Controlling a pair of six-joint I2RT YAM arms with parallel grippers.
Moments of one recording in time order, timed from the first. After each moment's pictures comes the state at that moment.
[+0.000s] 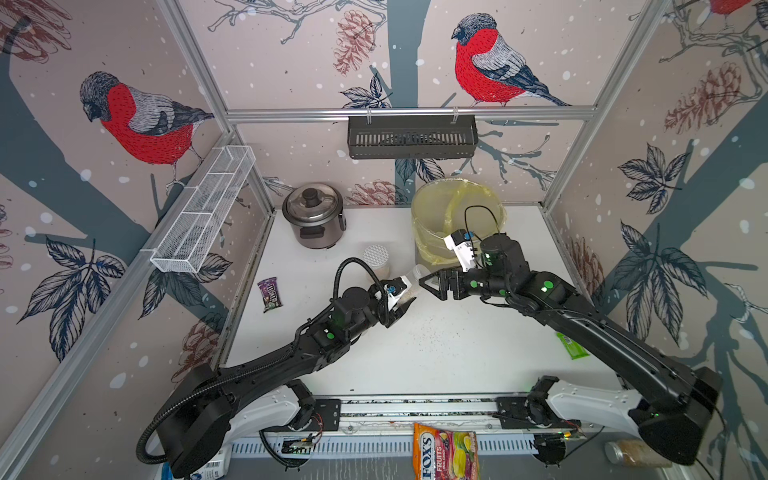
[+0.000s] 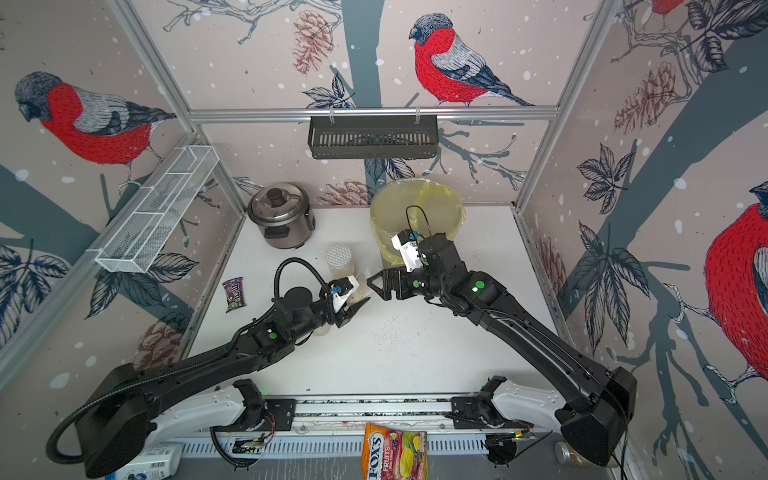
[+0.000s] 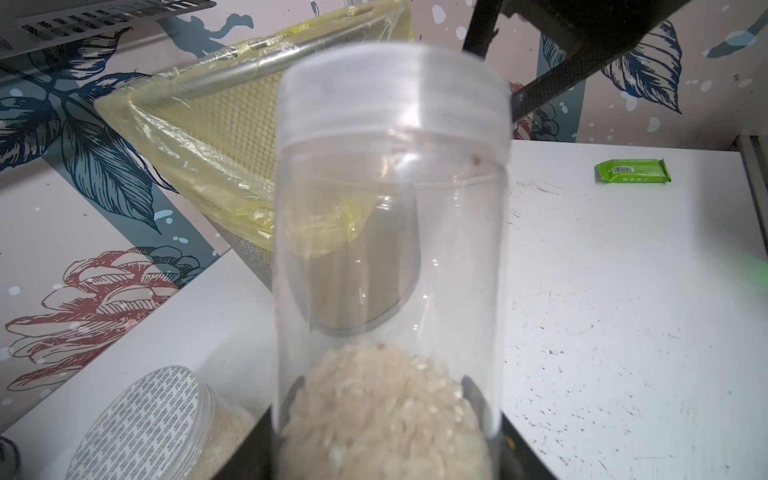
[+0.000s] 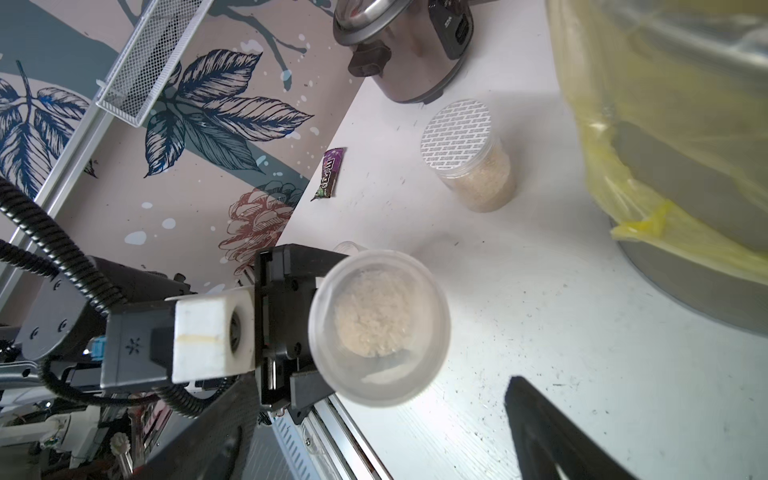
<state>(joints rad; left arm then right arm) -0.81 1.07 0.49 0.38 0.09 0.26 0.72 1.12 1.11 -0.52 -0.37 0.53</state>
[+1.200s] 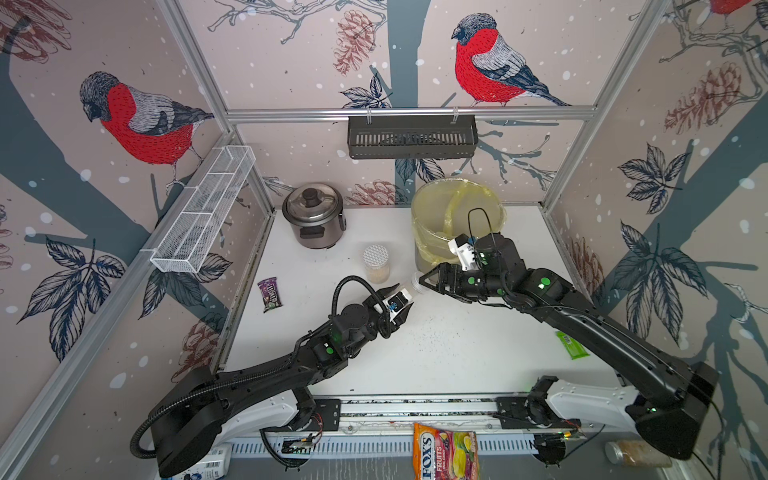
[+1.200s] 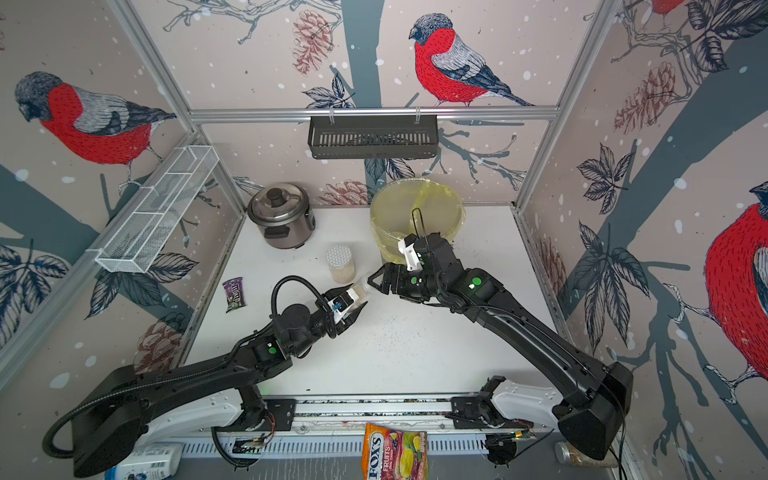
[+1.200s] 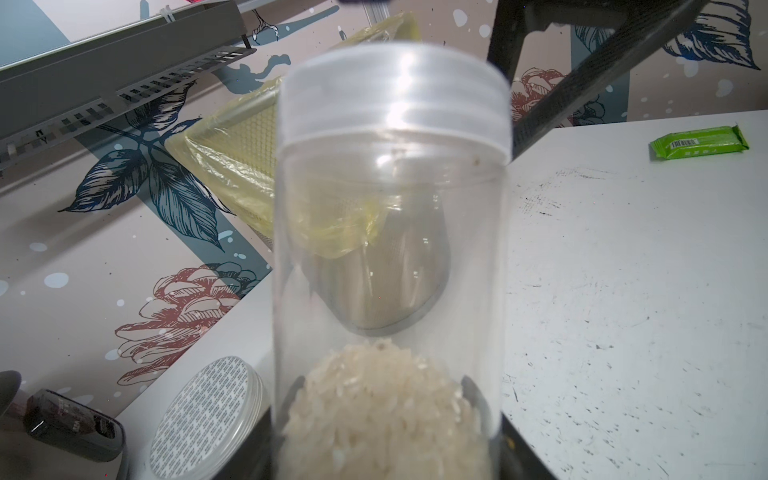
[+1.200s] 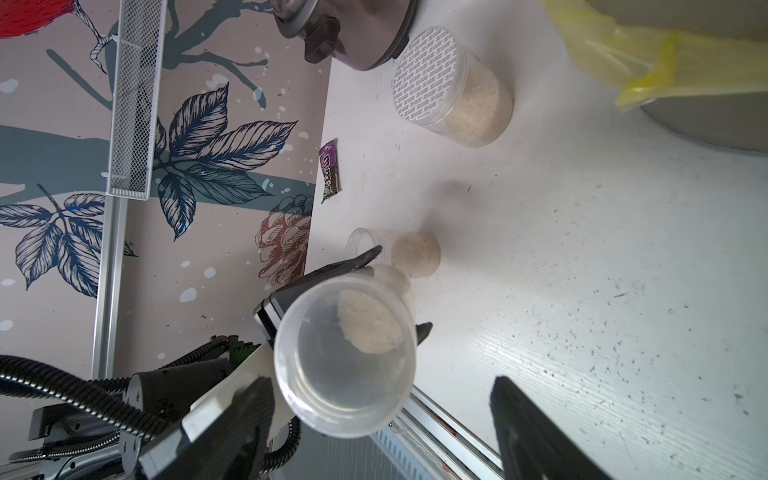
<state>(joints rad) -0.92 1.03 0.38 0.50 -0.12 0.38 0.76 1.19 1.18 -0.61 -0.38 0.86</state>
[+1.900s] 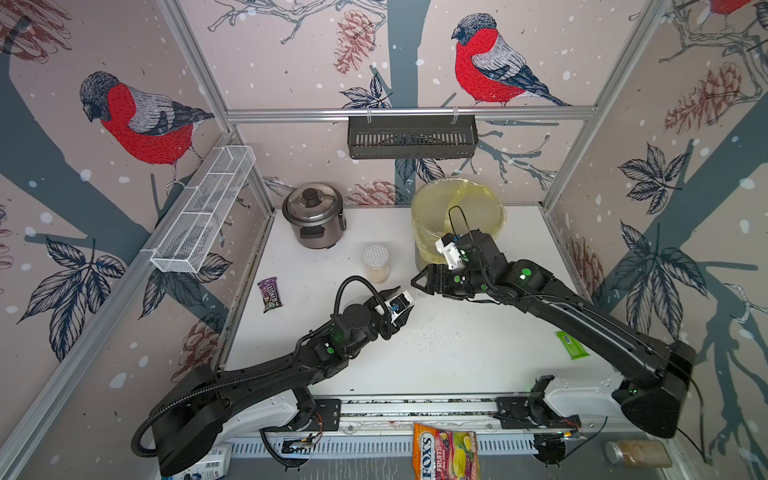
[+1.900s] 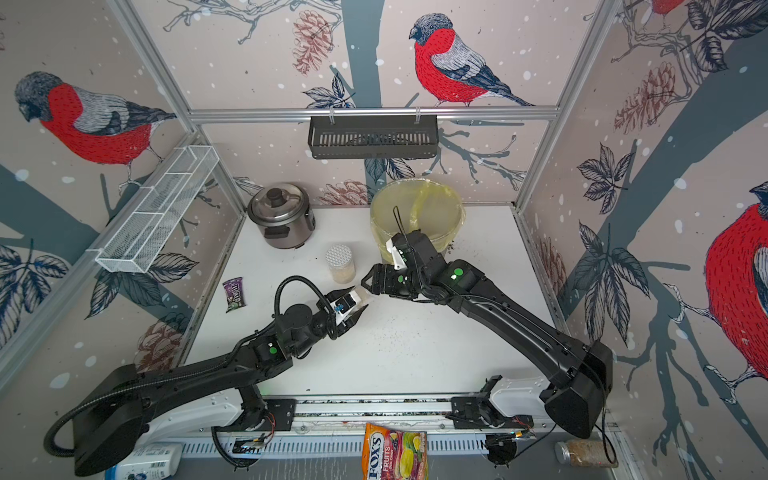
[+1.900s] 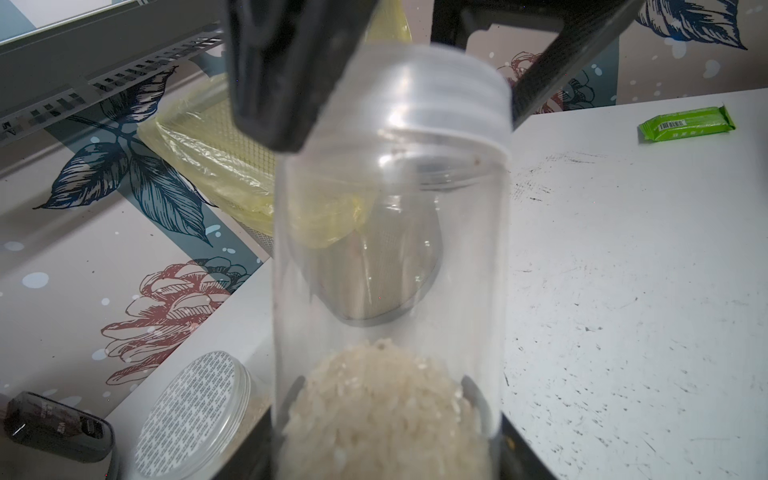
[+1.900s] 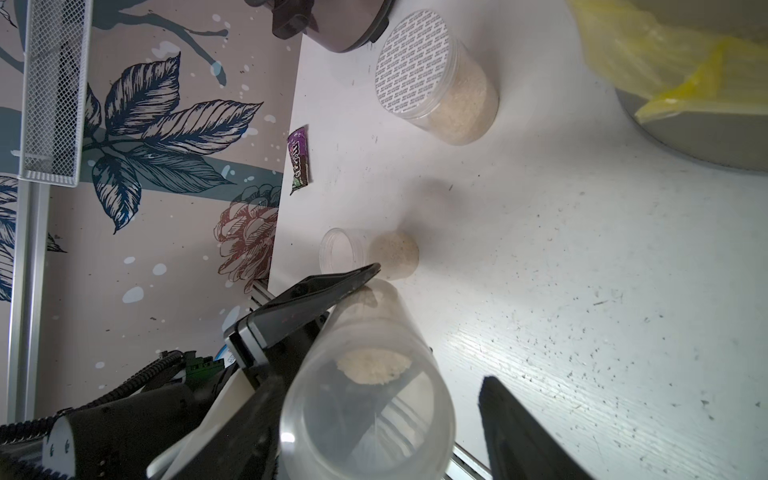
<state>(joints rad) -0.92 1.04 0.38 0.48 -0.11 0.38 0.81 1.30 1.26 -0.68 -0.30 0.81</state>
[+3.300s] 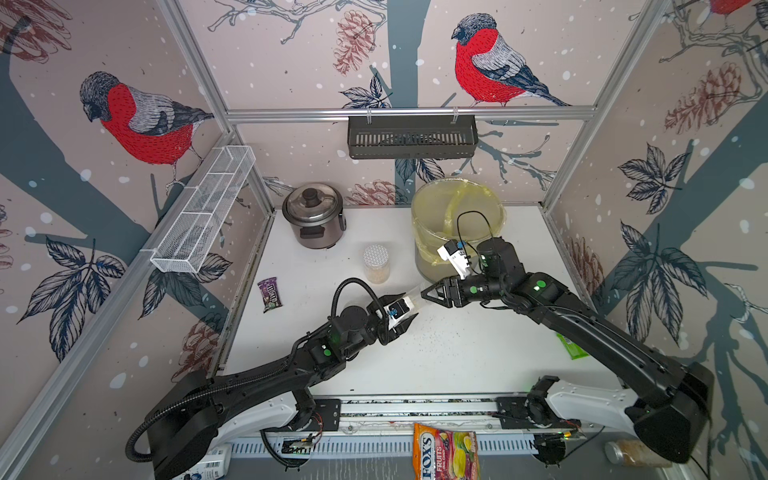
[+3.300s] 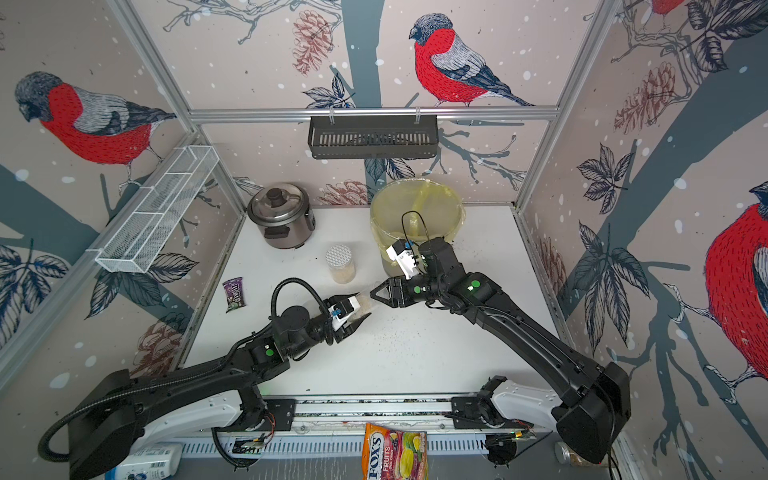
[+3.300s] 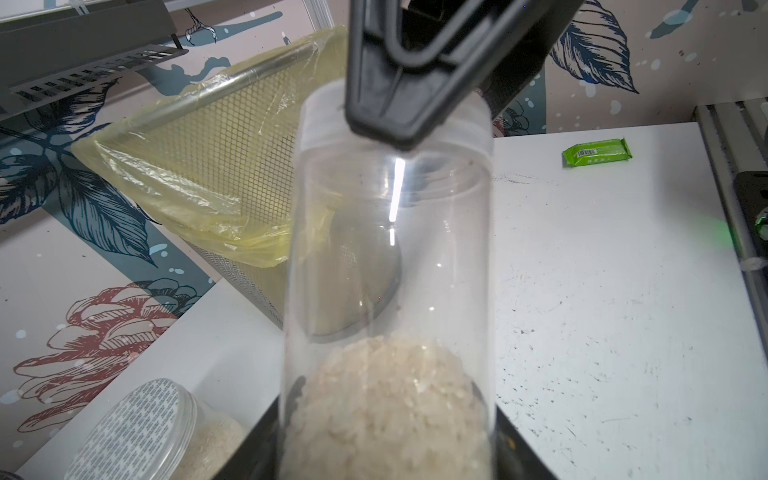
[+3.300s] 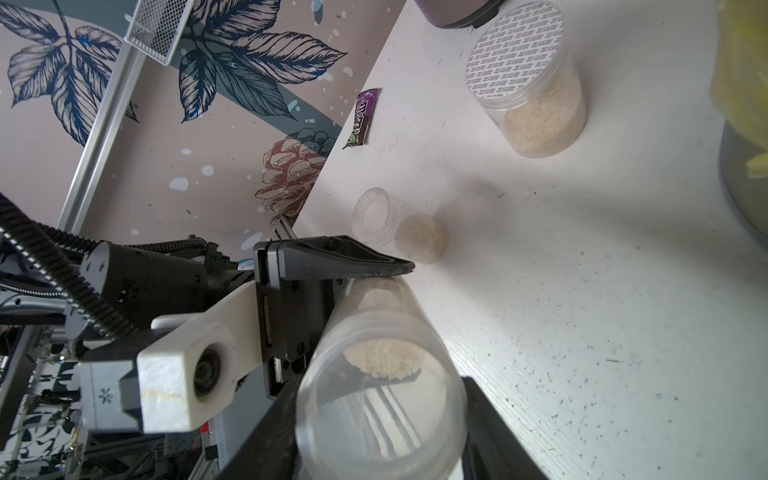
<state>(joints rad) -0.93 1.01 0.38 0.45 0.02 0.33 0.69 1.17 1.06 -0.54 -0.60 0.44</state>
